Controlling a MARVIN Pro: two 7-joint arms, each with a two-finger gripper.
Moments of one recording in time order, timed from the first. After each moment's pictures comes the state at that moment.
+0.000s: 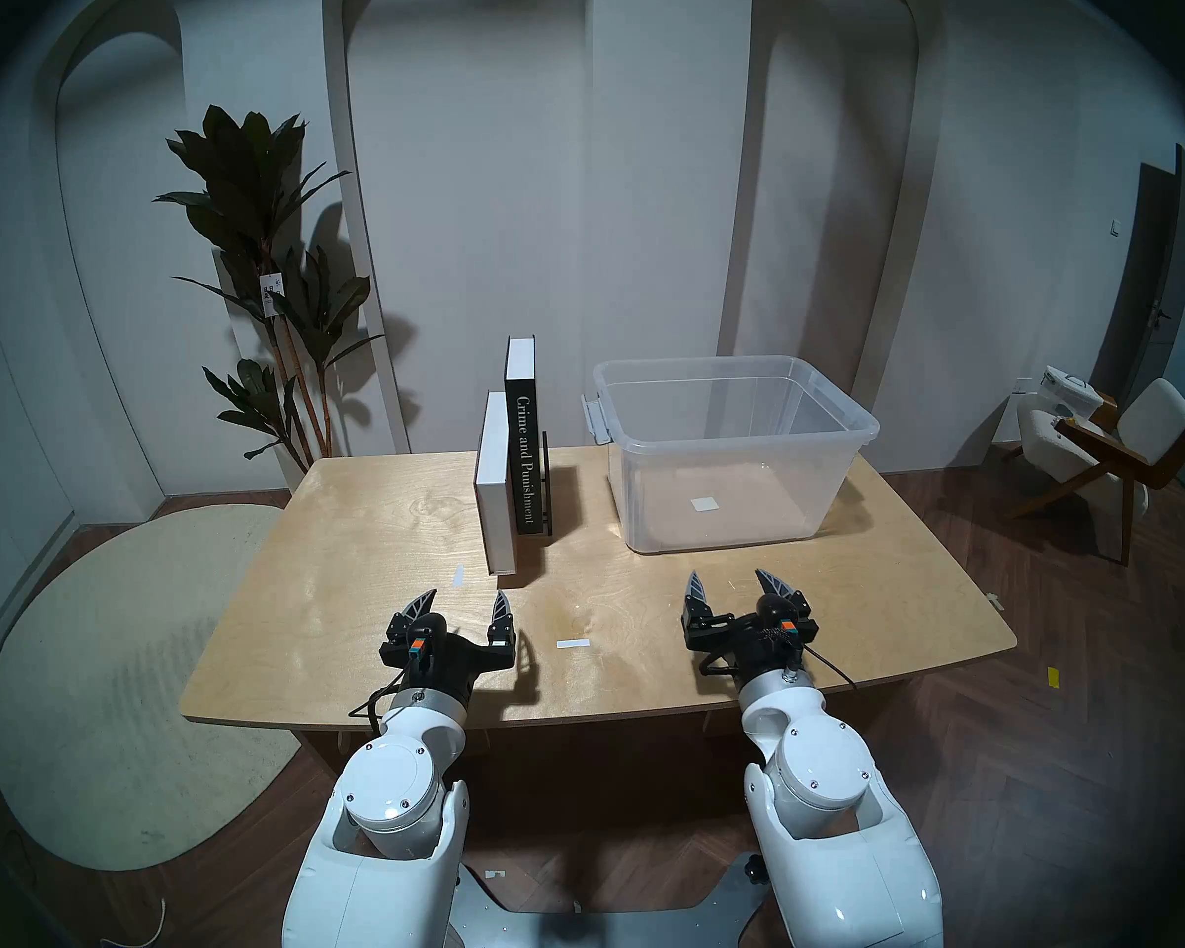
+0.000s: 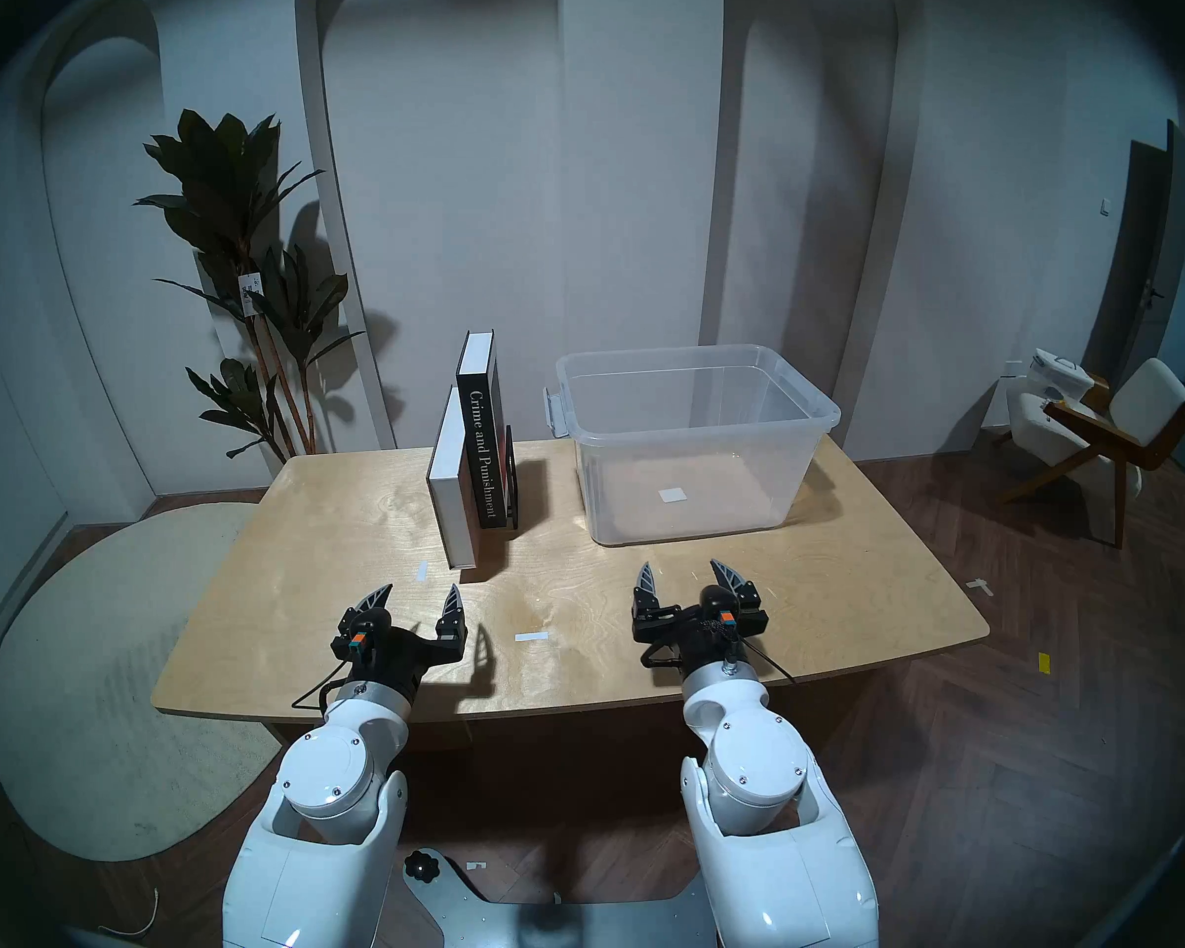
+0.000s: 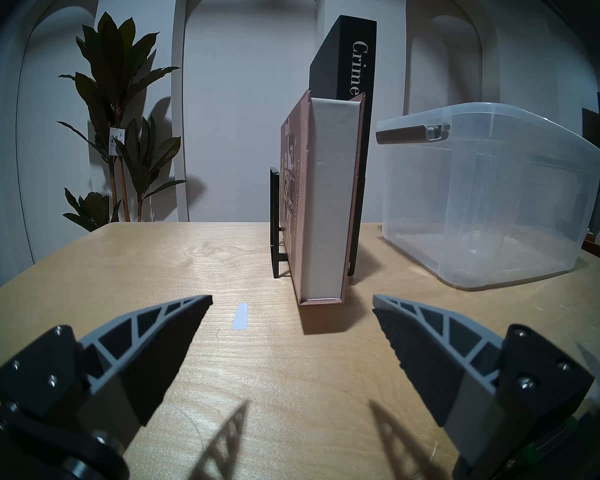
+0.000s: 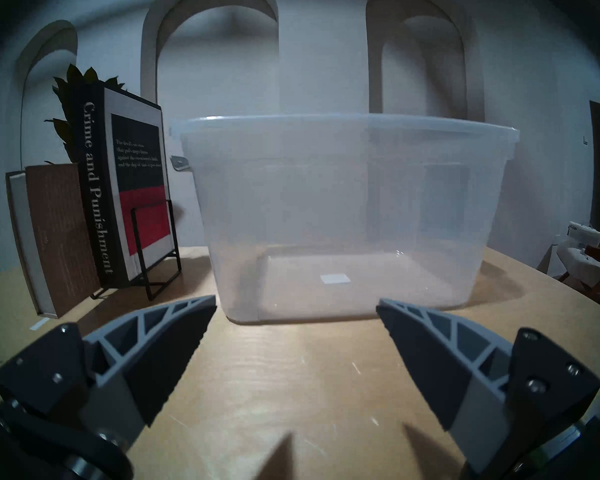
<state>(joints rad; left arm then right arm) 1.91 -1.58 -1.53 -1.79 0.00 -0.02 0.01 -1.84 -1.56 1.42 -1.79 0.00 -0.04 -0.06</state>
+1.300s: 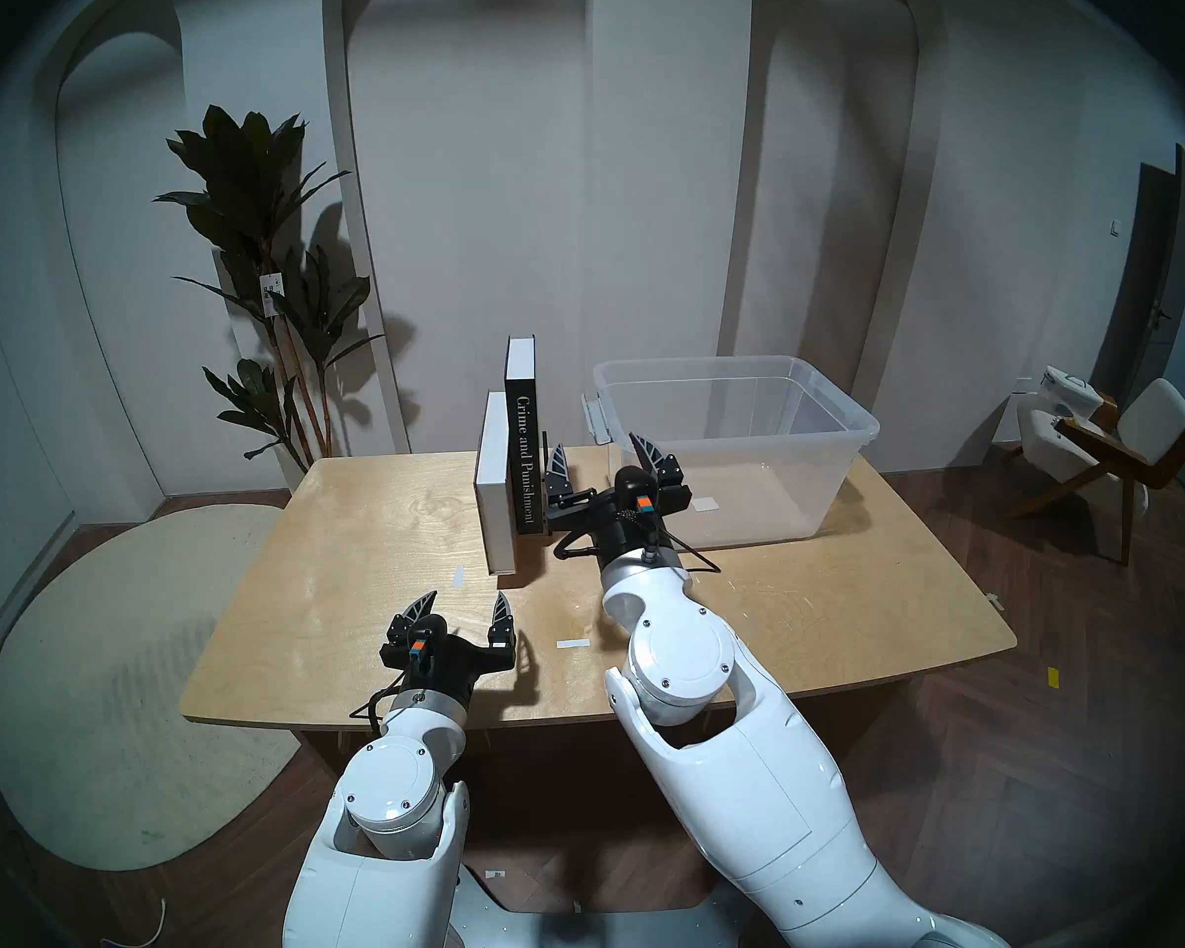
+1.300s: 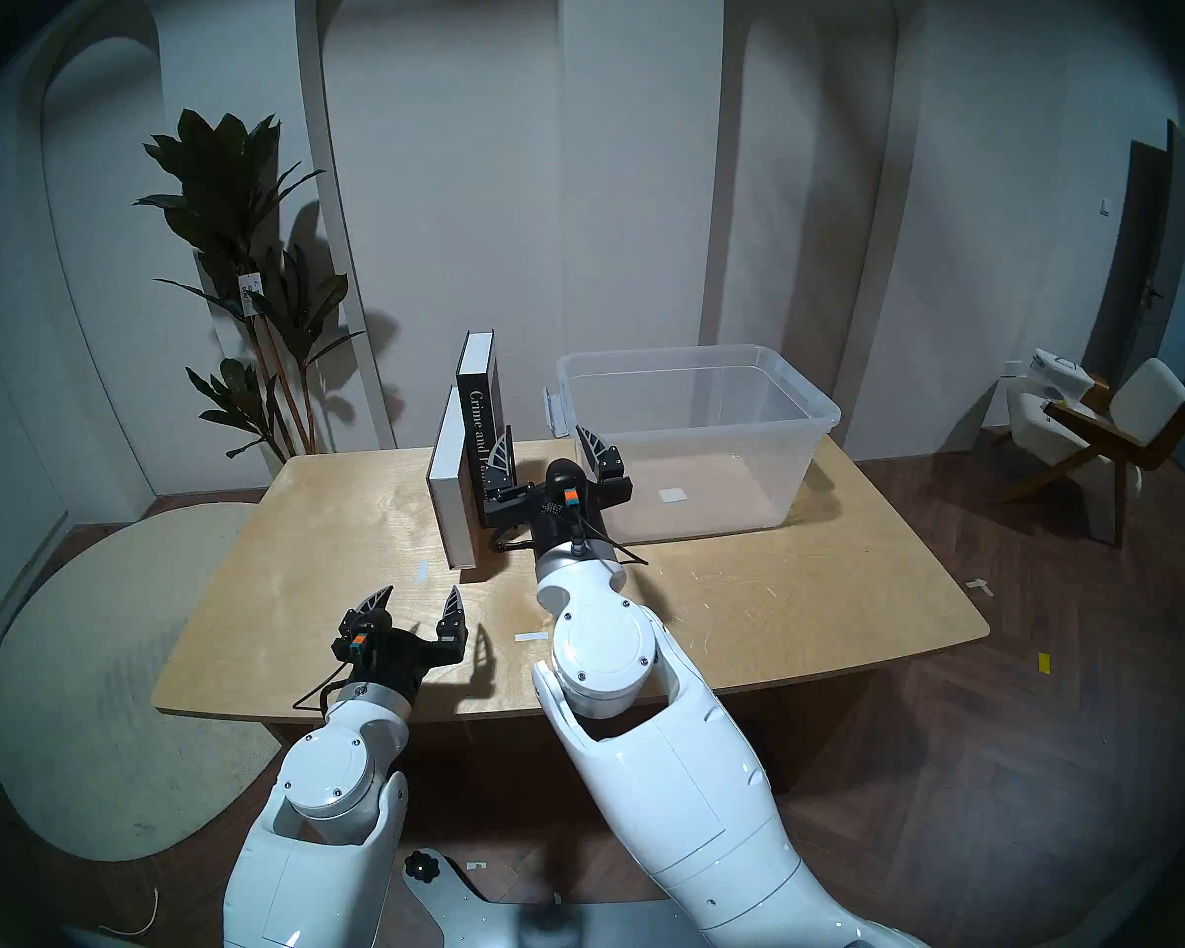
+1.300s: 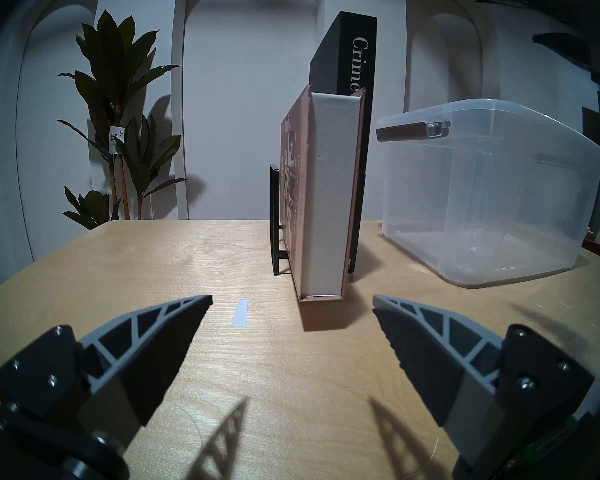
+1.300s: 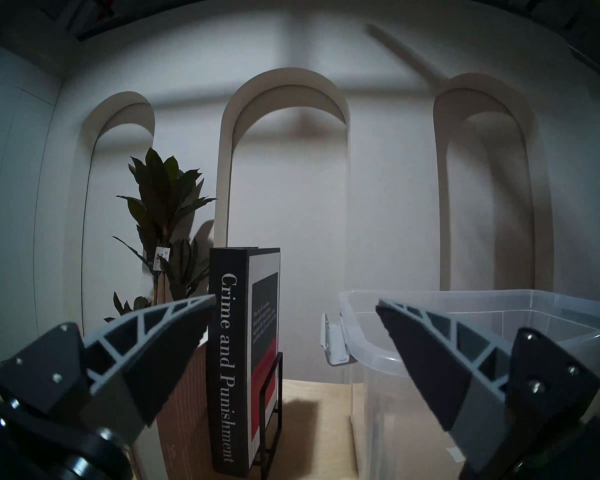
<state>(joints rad) 1.91 -1.58 -1.54 -1.79 0.00 -0.02 0.01 -1.47 -1.56 1.05 -1.69 -0.04 -0.01 -0.28</state>
